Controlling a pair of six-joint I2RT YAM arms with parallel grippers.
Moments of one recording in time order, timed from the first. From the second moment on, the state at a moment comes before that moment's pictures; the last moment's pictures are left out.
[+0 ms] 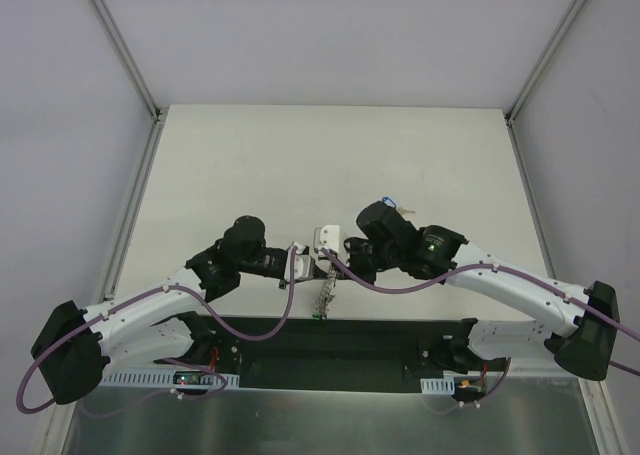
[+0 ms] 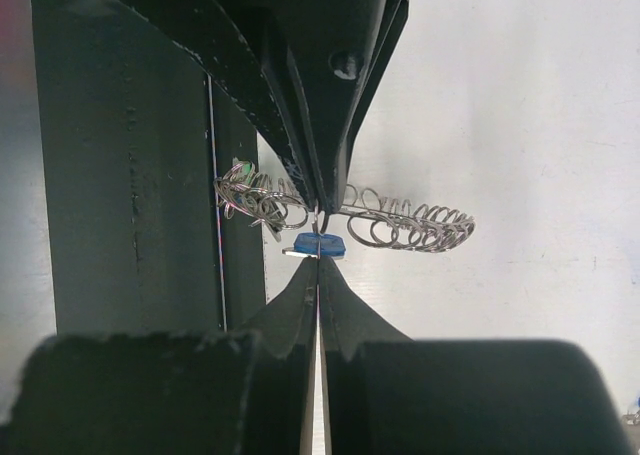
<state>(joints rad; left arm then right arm) -0.82 0.96 0.51 0.09 0.80 0.48 1.04 1.17 1.02 -0.64 -0.35 -0.39</state>
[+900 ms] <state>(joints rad) -0.82 0.97 0.51 0.10 0.80 0.45 1.07 1.19 1.02 -0.65 -0.30 -0.39</state>
